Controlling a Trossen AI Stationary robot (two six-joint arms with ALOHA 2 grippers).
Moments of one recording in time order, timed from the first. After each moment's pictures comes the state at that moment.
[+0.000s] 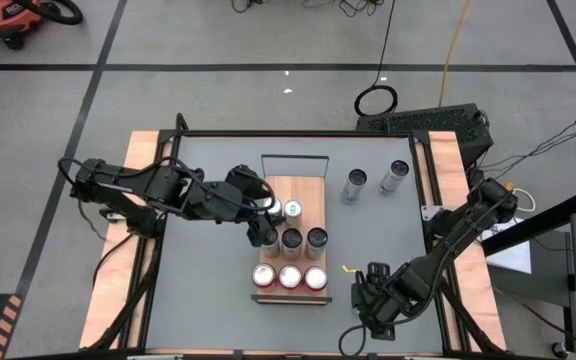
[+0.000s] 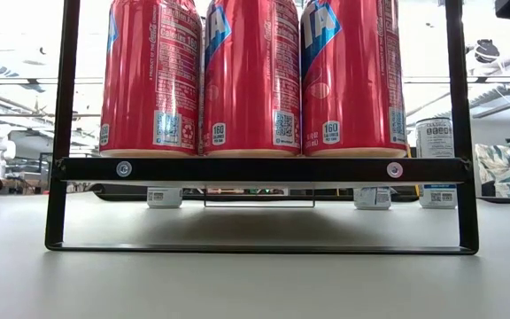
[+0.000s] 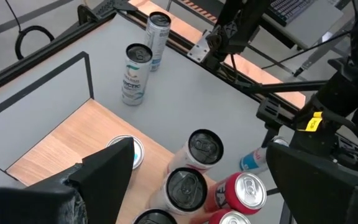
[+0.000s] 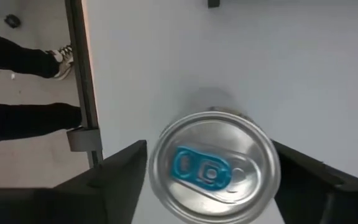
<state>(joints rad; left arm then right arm) -0.27 1.53 1.80 -0.91 -0.41 -0.70 0.75 1.63 1.35 -0.95 0.00 0.85</state>
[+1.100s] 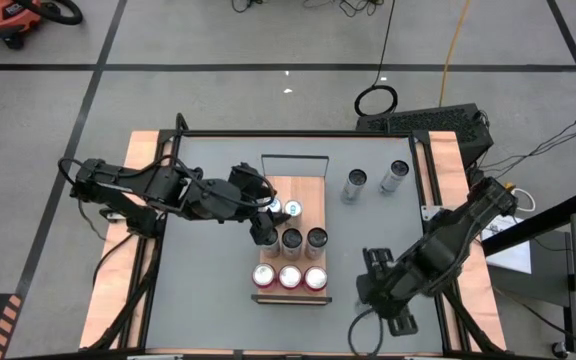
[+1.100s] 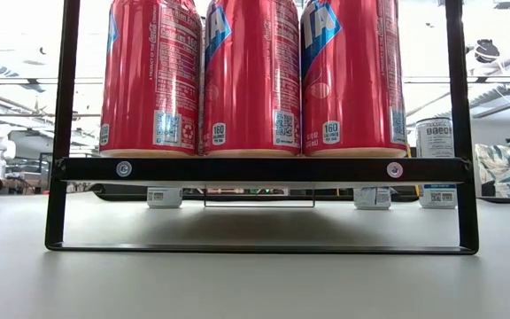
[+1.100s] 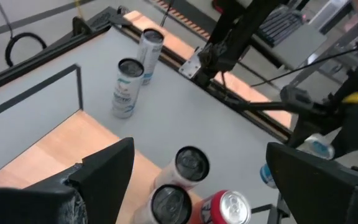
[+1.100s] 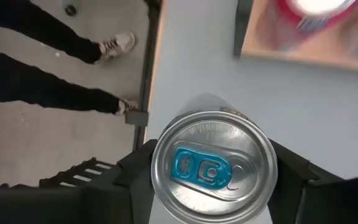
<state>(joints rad) -0.27 1.53 1.80 -0.83 -0.43 -0.72 0.68 1.63 1.82 -1.34 -0.09 0.59</state>
